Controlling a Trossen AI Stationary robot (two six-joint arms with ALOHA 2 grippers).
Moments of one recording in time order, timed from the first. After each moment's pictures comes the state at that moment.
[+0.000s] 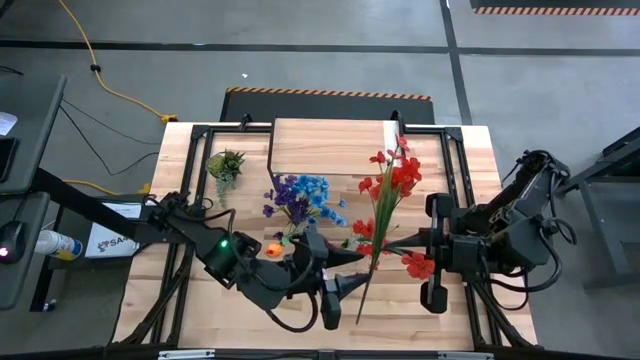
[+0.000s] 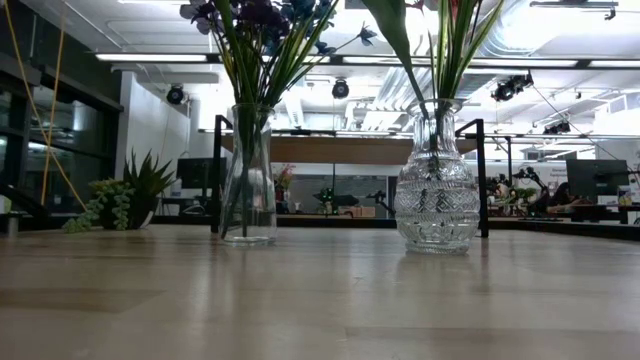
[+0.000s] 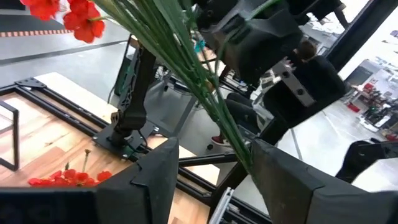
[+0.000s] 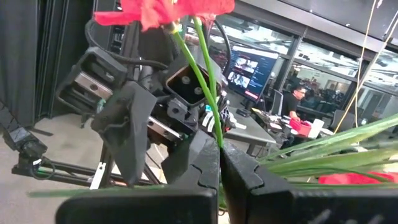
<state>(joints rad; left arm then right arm) -0.59 1.98 2.36 -0.55 -0.77 -0.61 0.81 1.35 1.57 -0.09 0.86 -0.34</state>
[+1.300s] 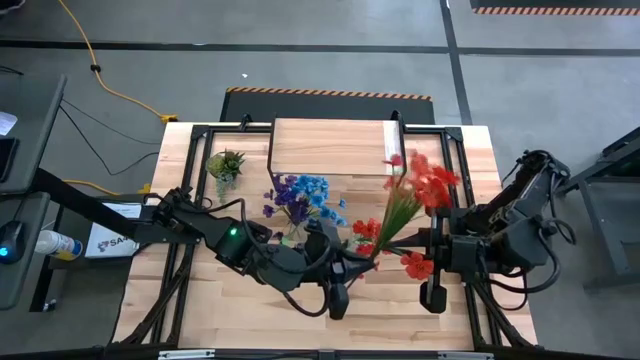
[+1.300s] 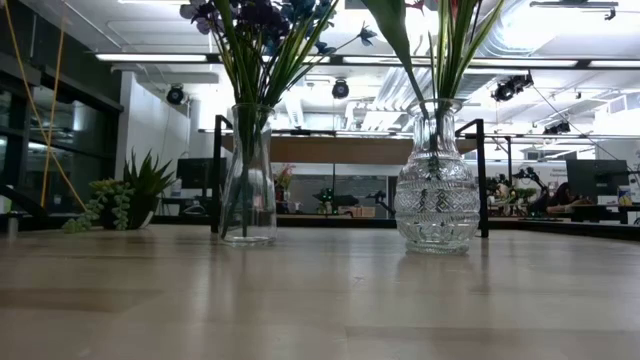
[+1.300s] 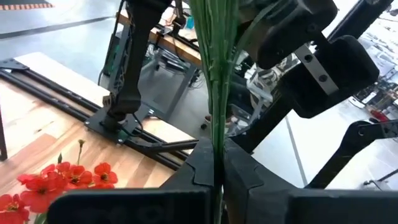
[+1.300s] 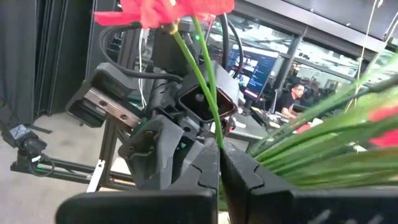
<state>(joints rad) -0.52 1.98 2.36 -0.60 -0.61 -0.63 0.81 1.35 1.57 -0.10 0.86 -0.34</state>
